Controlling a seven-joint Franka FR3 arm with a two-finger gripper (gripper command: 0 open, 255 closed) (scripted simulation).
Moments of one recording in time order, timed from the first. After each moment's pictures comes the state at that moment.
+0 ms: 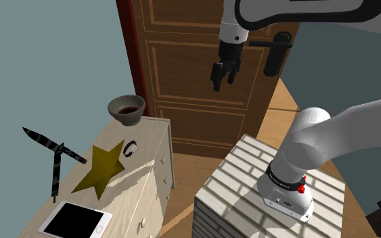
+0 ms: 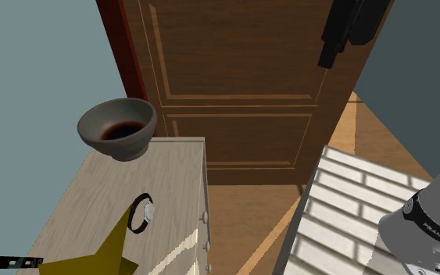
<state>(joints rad) 0.01 -0.78 -0.01 -2.44 0.04 1.67 0.07</state>
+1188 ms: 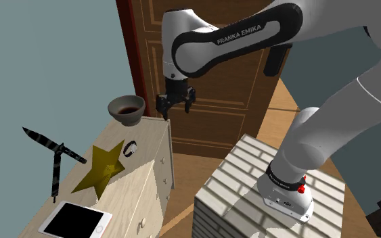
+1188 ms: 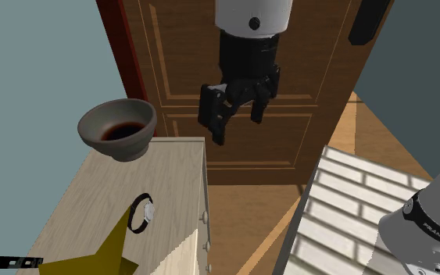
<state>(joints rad) 0.04 -0.37 0.31 -2.36 0.16 2.03 0.57</state>
